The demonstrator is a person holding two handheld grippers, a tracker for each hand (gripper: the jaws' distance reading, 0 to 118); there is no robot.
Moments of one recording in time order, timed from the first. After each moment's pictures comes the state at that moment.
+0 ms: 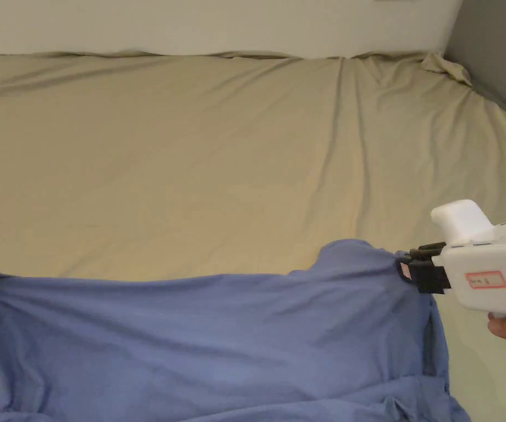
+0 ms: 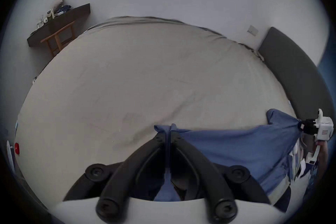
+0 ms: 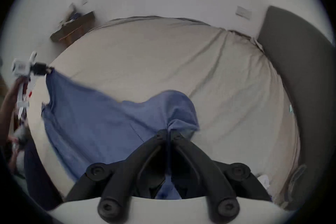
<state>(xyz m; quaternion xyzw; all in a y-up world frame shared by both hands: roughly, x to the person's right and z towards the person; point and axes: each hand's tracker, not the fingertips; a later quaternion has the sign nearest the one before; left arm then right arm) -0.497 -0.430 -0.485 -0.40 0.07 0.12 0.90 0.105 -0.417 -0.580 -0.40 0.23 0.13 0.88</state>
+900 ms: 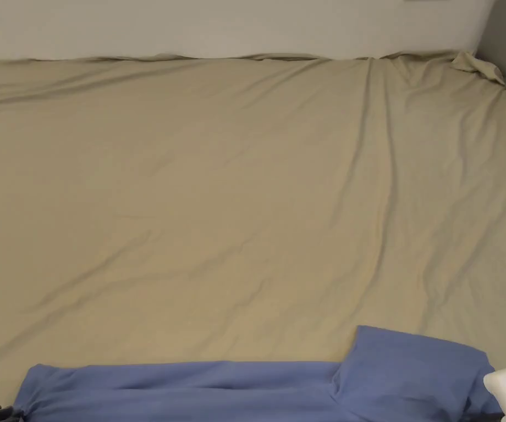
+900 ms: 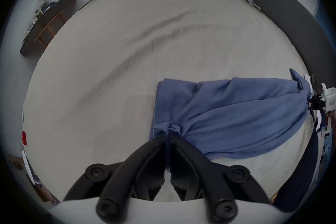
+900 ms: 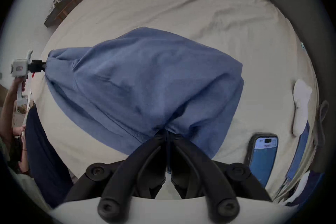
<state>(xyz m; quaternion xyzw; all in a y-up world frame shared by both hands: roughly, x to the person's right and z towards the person) -0.480 -0.531 -0.371 -0.54 0.05 0.03 0.84 0.145 -0.533 -0.469 -0.58 0.20 0.09 0.79</state>
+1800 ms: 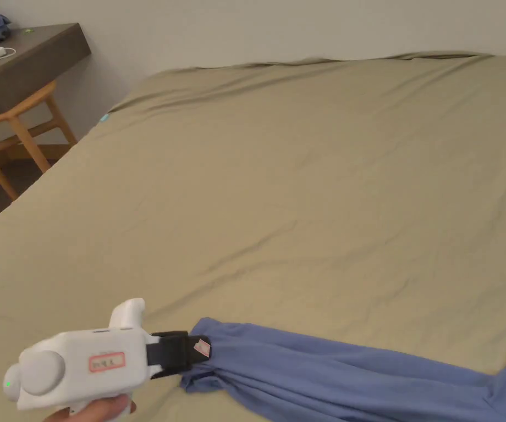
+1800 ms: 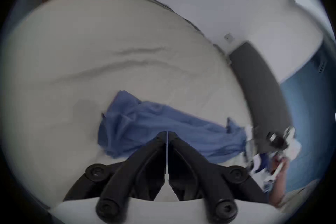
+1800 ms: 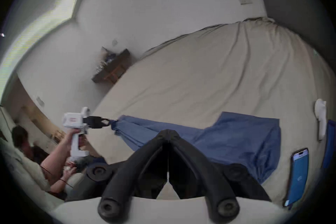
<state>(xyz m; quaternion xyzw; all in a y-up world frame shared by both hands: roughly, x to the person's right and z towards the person) -0.542 -0.505 -0.331 -0.39 -0.04 0.33 0.86 0.110 -0.434 -0.419 -0.36 0.35 -0.17 0.84</state>
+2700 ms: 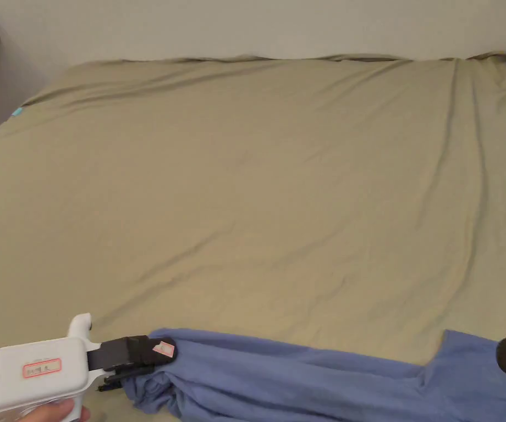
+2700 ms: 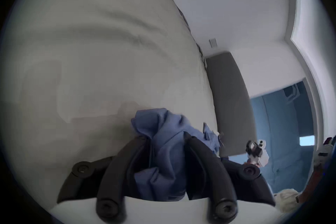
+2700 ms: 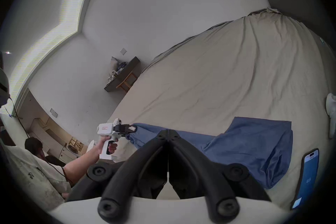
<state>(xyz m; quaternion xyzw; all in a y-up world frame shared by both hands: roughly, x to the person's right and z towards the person) -0.552 -0.572 -0.367 -0.39 -0.13 0.46 0.79 0.092 -0.414 -0.427 -0.35 0.37 -0.19 0.84</state>
